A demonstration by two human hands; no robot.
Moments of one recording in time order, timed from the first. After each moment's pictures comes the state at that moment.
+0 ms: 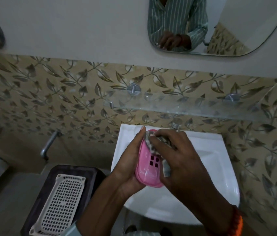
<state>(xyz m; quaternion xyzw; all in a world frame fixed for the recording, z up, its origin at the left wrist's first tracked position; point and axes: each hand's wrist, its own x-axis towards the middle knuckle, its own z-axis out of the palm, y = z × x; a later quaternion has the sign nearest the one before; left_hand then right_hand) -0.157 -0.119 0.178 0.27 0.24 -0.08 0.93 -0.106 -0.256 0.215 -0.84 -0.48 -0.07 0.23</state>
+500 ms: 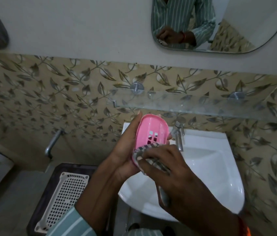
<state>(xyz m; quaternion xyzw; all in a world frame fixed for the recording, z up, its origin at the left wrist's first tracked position) -0.146 -0.092 0.193 0.28 0.22 -0.09 0.93 -0.121 -0.262 0.198 -0.76 -0.60 -0.08 0.25</state>
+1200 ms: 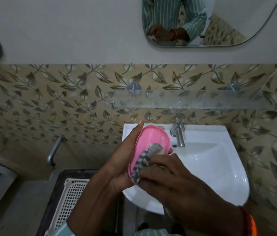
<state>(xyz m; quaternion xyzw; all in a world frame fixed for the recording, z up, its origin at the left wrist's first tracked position) -0.175 -0.092 0.198 0.31 0.23 -0.15 0.91 -0.133 -0.264 0.195 -0.69 -0.68 -0.13 0.21</state>
